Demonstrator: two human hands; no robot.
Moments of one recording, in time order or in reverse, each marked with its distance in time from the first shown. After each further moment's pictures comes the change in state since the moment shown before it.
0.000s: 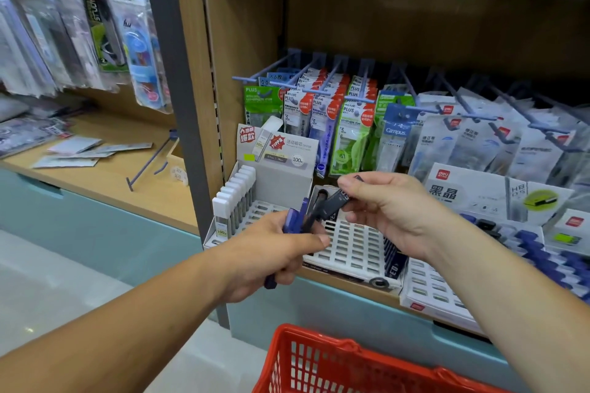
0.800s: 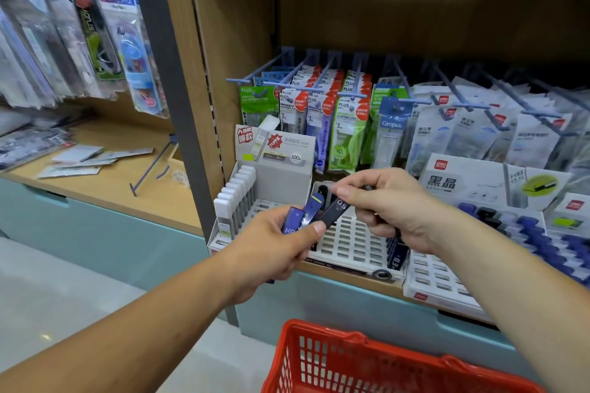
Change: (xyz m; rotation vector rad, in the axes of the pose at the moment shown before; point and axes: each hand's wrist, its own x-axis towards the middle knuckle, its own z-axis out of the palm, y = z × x) left_hand -0.001 -0.007 0.002 0.009 0.067 0.127; right_hand -0.007 0.002 -0.004 -0.286 -0.064 -0.029
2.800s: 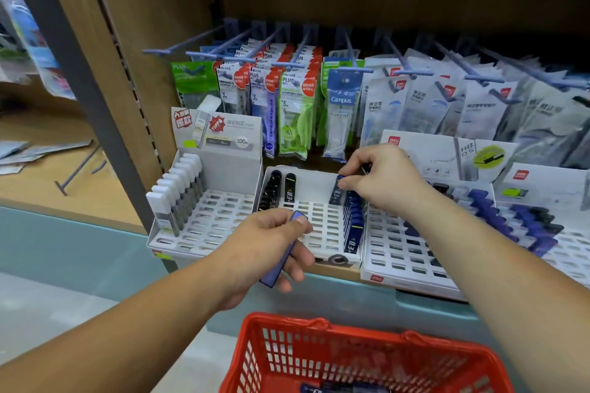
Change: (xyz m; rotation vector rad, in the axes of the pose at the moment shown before) left_hand 0.025 -0.008 0.052 0.031 -0.044 -0.153; right_hand 0.027 0.038 -0.074 -0.671 0.345 -0.161
